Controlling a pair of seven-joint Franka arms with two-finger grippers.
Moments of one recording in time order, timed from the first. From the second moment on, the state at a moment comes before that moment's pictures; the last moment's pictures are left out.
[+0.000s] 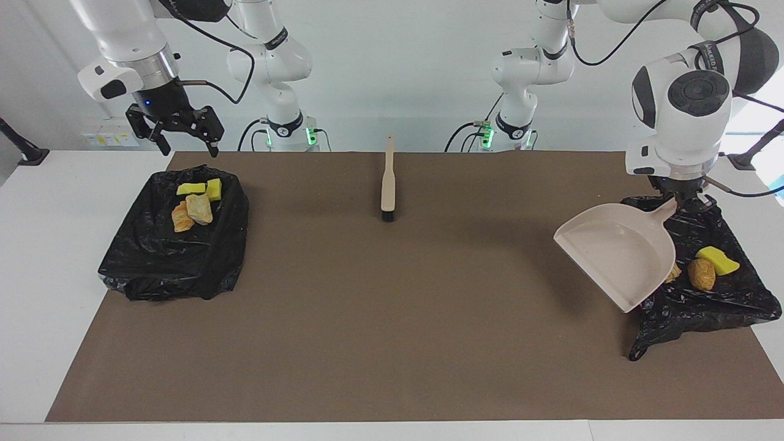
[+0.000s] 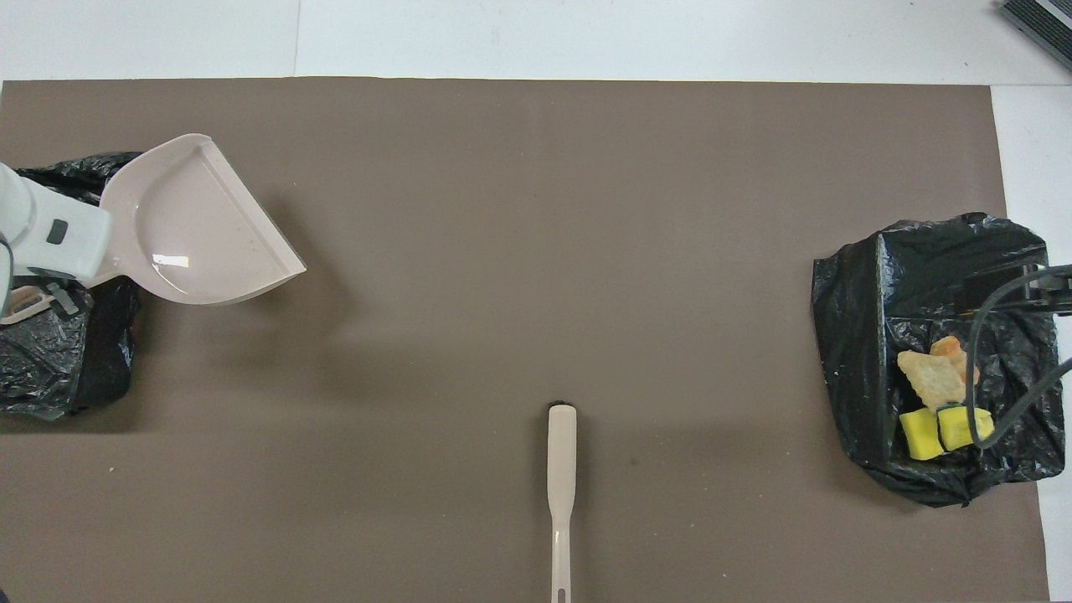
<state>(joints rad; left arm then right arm) 0.00 0.12 -0.03 -1.76 0.32 1.77 0.83 0.05 -0.08 -0.09 -1.63 -0.03 1.53 0.01</state>
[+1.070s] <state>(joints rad) -0.45 0.26 -0.05 -1.75 0.01 1.82 -0.07 0.05 -0.09 -0.06 -1.59 -0.01 1.45 0.01</state>
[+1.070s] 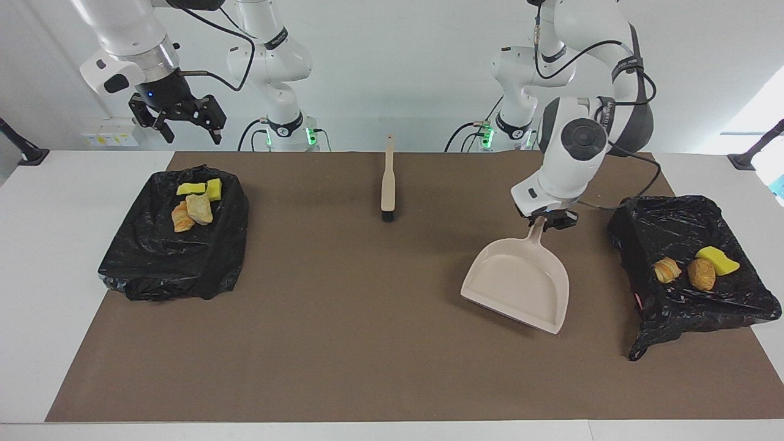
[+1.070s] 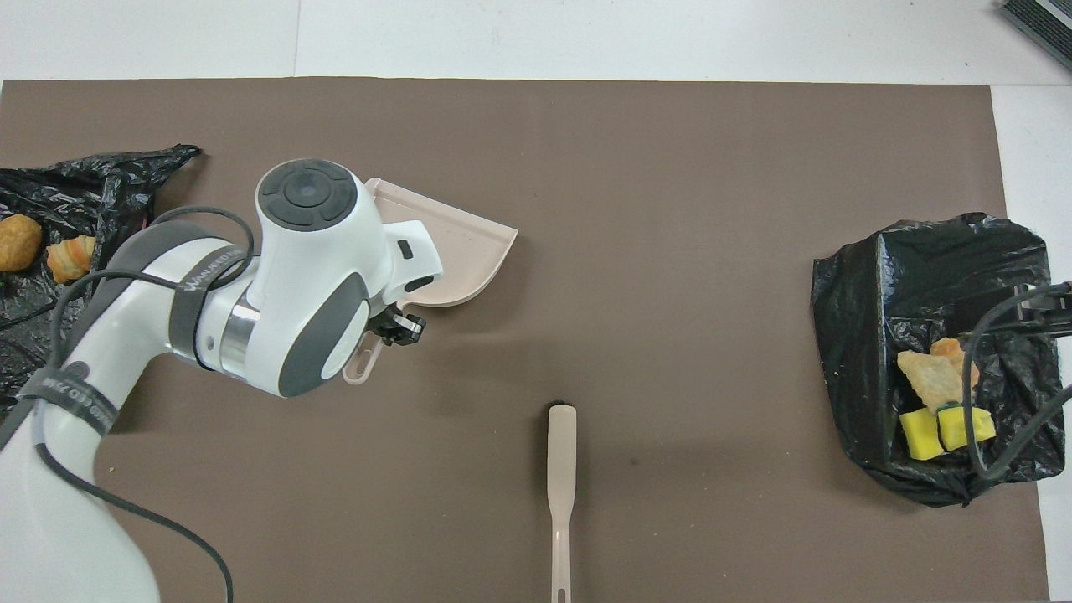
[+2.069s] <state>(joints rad) -0.64 0.58 -0.04 -1.37 -0.03 1.80 -0.55 0.05 -0.11 -0.07 -1.59 -0.01 1.43 -0.01</state>
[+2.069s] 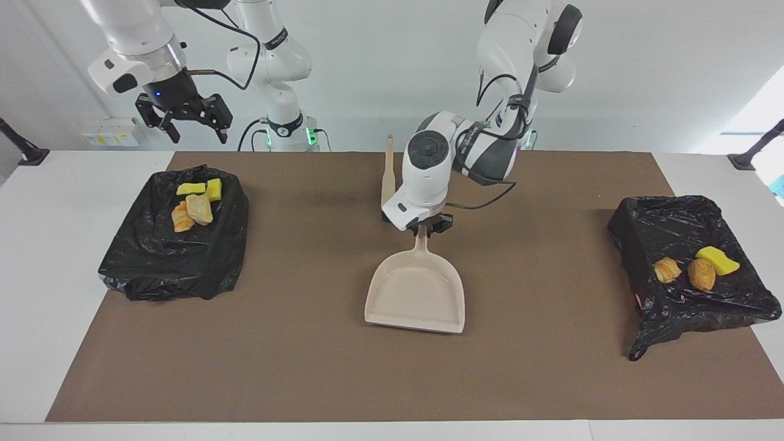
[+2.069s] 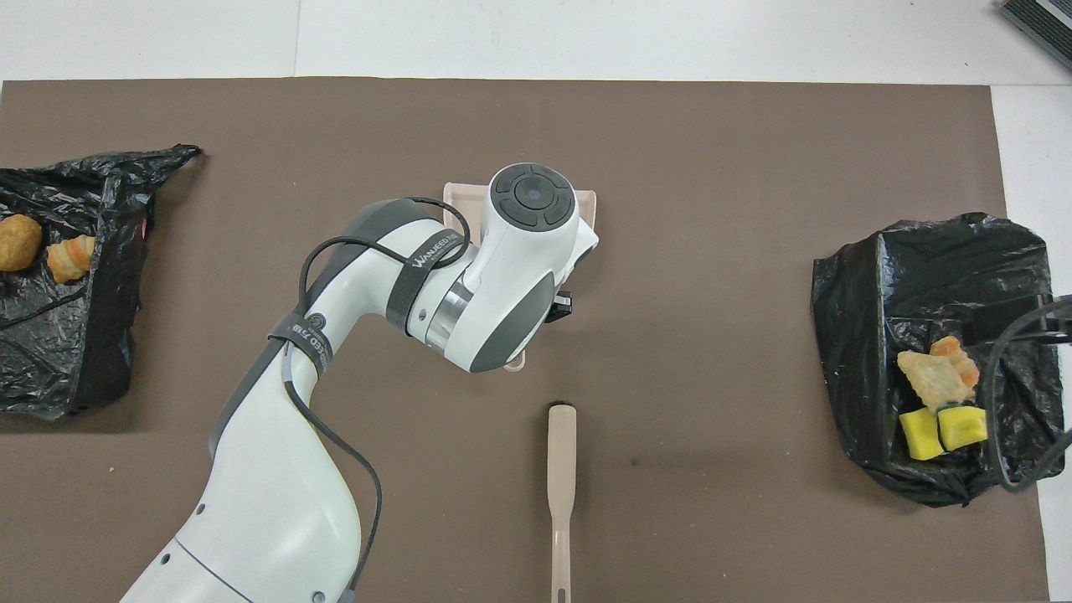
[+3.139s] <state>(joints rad) -0.43 0.45 -0.01 -1.38 -0.03 1.79 -0.41 0.05 -0.12 -0.06 -1.60 -0.01 1.42 -0.01</state>
